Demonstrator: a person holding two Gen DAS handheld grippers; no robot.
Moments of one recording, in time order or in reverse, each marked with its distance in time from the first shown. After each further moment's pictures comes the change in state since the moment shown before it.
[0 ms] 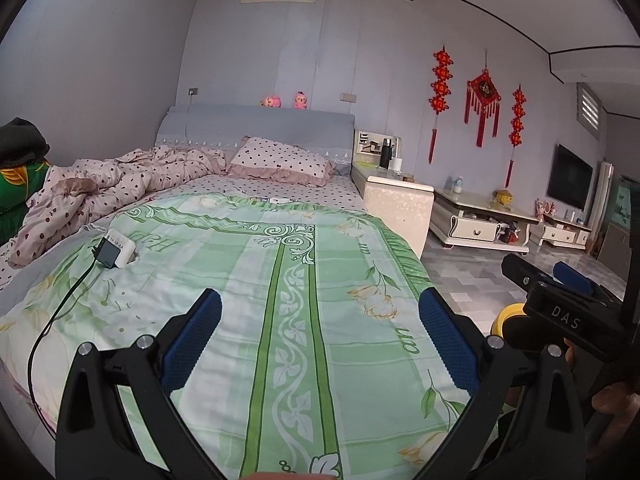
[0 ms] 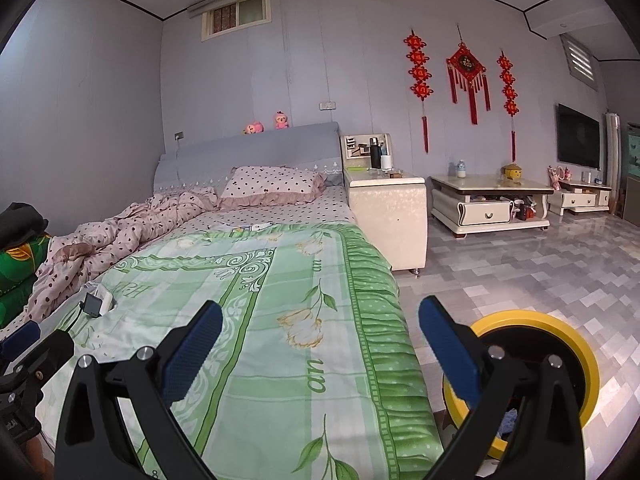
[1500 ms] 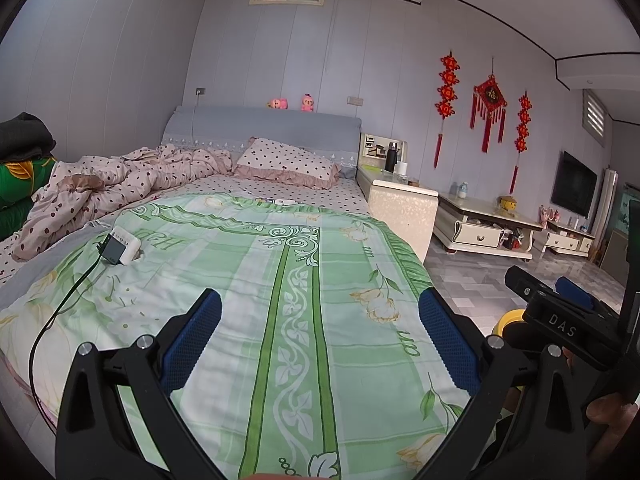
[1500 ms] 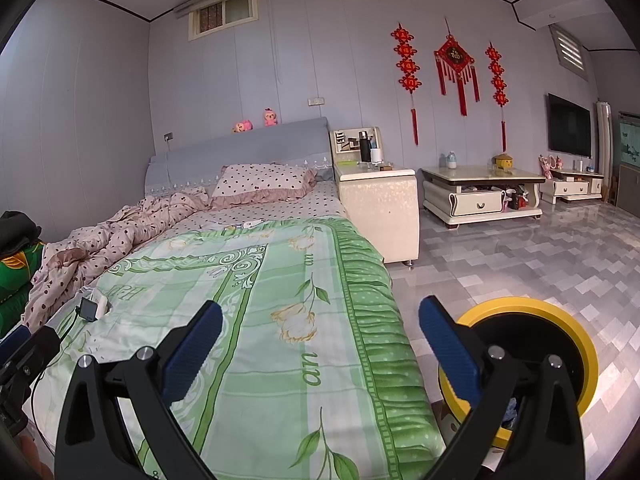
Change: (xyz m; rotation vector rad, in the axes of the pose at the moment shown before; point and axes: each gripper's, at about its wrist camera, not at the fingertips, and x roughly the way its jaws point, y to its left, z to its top) left arm -0.003 0.007 0.000 -0.023 -0.006 0.018; right arm 0.004 -0.001 -0.008 0.029 0.013 -0.029
